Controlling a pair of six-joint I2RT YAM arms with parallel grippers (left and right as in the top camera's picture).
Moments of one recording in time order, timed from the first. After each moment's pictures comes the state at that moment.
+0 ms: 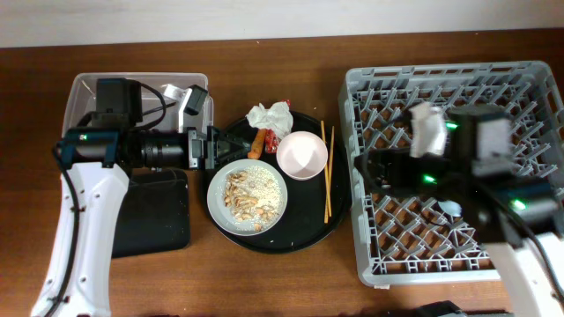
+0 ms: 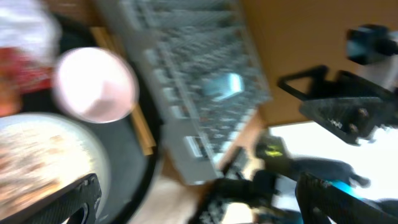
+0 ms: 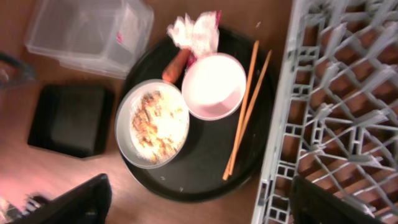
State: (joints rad) left arm 0.01 1.47 1.42 -1.09 1.01 0.03; right arm 0.21 1.16 1.33 -1.05 -0.35 0.21
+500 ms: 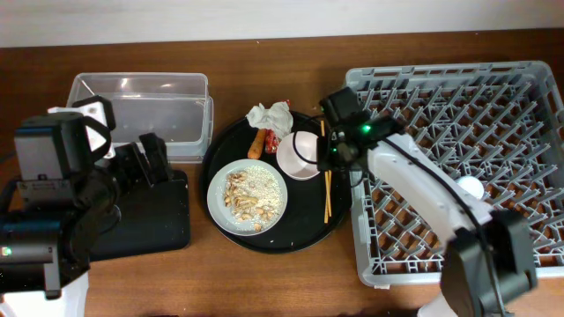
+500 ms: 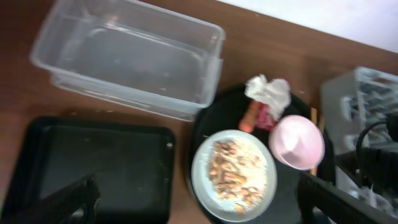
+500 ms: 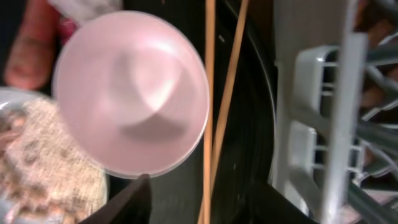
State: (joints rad) left arm 0.01 1.14 1.60 -1.26 0.03 -0.26; right arm 0.42 1.75 1.32 -0.81 0.00 0.44
